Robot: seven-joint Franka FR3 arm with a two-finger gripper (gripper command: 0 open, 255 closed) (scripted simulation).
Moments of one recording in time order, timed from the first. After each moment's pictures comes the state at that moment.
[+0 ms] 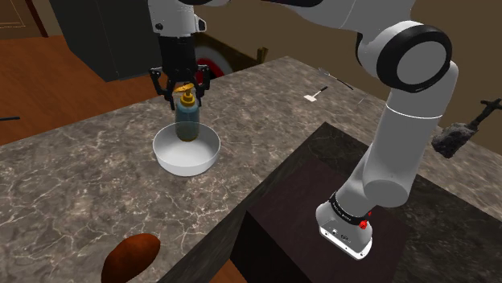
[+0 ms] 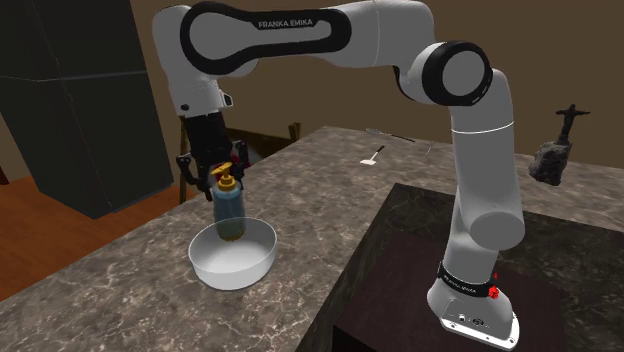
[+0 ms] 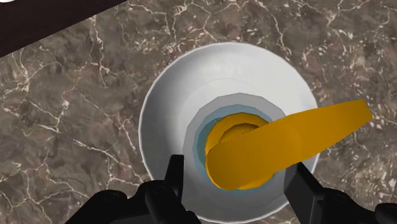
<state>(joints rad) 0.27 0.29 0.39 -1.40 0.05 1.49 0.99</state>
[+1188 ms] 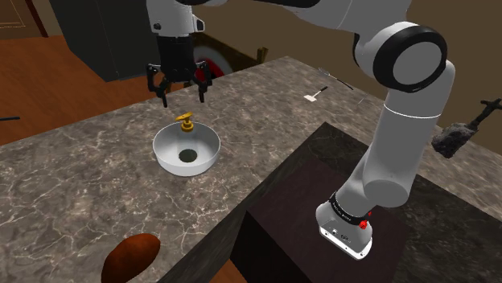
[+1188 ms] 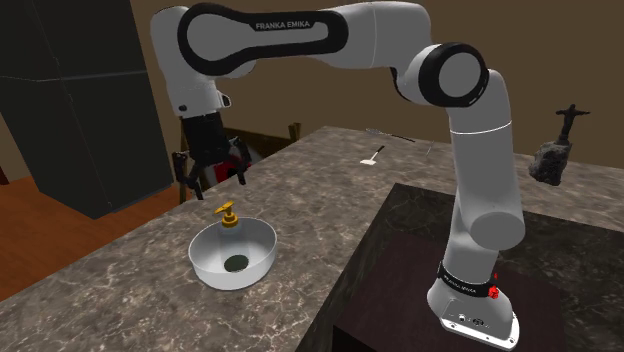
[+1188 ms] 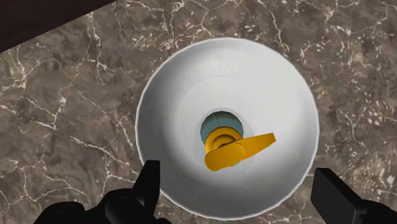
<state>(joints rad) 0.27 0.30 0.39 -1.38 0.05 1.48 0.99</state>
